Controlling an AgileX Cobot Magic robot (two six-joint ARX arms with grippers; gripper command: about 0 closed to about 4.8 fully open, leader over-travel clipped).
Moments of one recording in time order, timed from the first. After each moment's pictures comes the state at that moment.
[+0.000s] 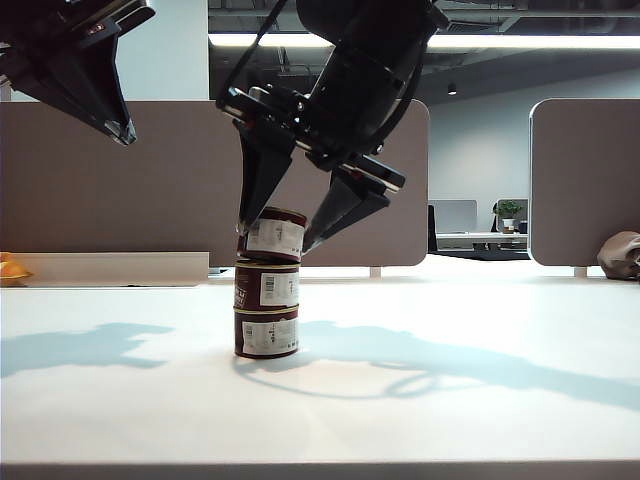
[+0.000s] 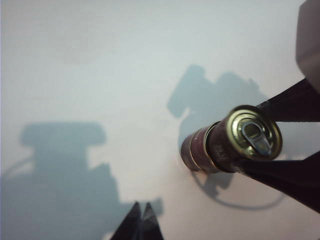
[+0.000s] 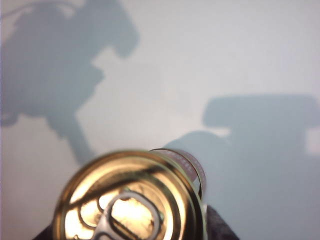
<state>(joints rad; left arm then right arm) -0.29 1.28 1.14 -0.72 0.28 0.00 0.71 1.81 1.43 -0.56 -0.20 0.19</state>
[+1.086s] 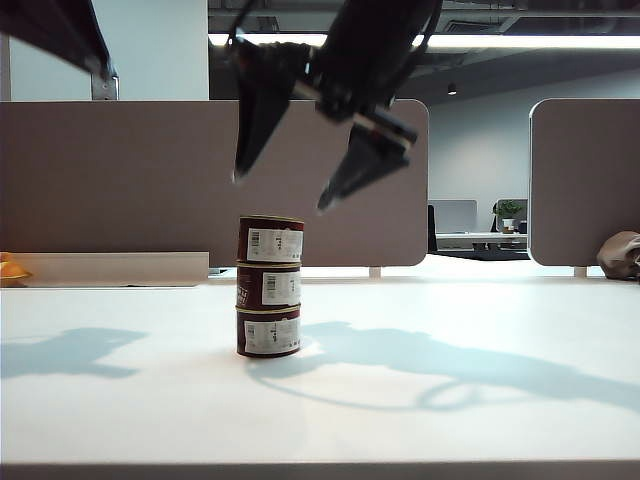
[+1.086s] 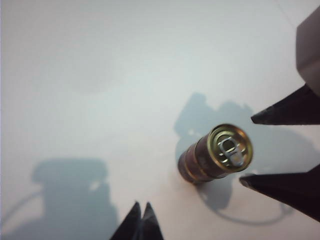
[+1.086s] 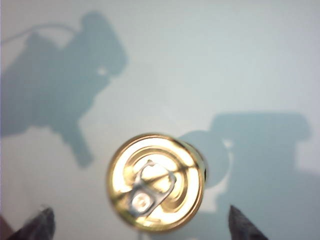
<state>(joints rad) -0.29 1.13 1.14 -0.72 0.25 -0.02 0.72 1.72 1.43 -0.61 -0.18 0.19</state>
